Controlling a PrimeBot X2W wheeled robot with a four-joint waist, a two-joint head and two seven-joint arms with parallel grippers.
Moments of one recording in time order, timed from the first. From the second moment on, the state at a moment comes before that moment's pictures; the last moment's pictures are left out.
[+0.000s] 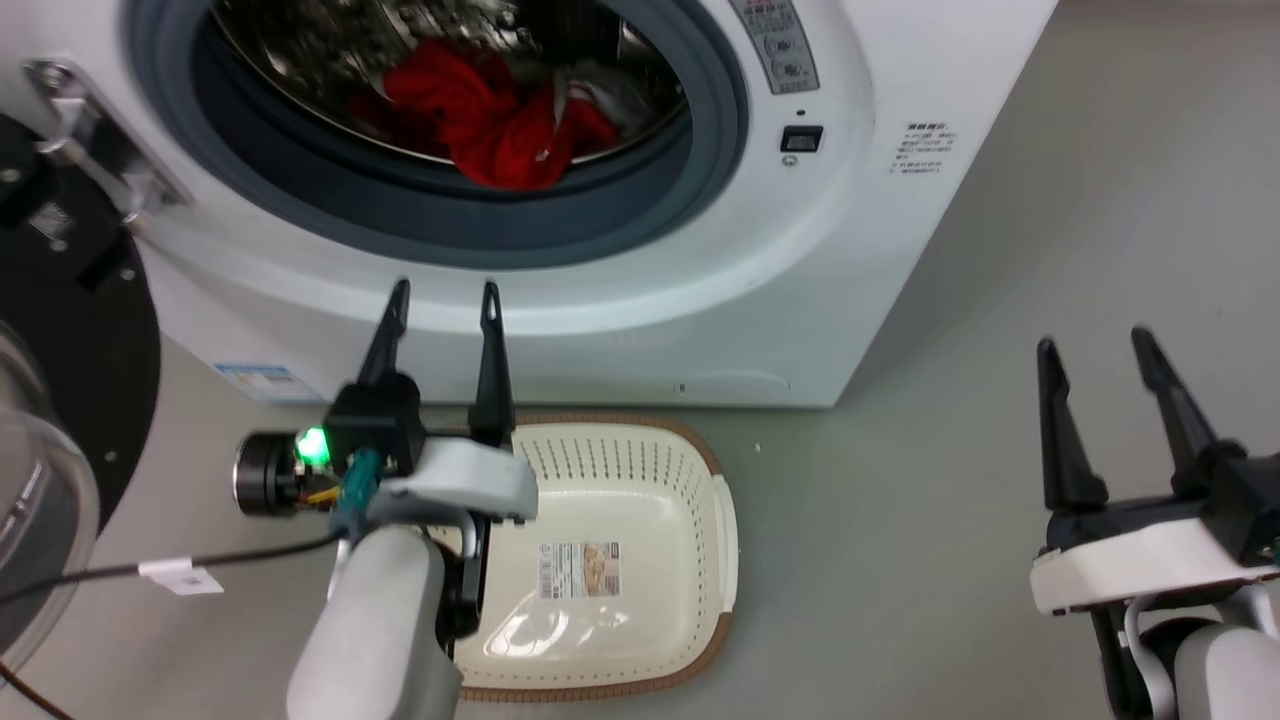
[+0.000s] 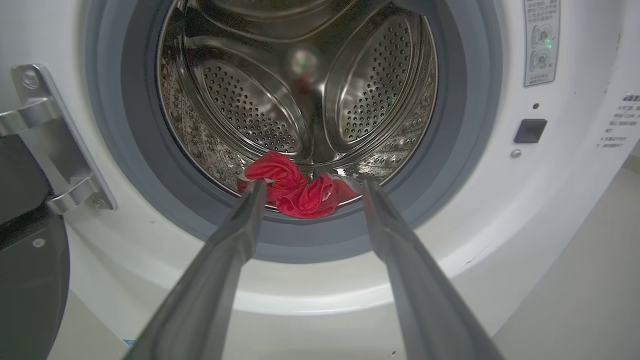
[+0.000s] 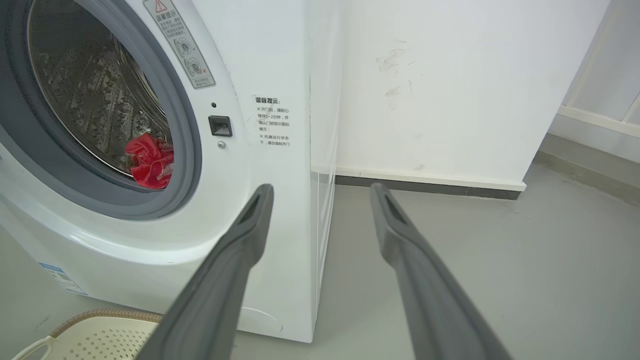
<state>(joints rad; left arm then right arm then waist) -0.35 0.05 -0.18 0.27 -0.10 0.13 -0.26 -0.09 -0.05 -0.05 -0.09 0.02 0.13 -0.11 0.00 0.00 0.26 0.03</state>
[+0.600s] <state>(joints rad) -0.88 0.12 -0.06 0.59 -0.11 0.06 -0.26 -0.24 -0.05 -0.01 -0.12 0.06 0.13 -0.15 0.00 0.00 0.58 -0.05</state>
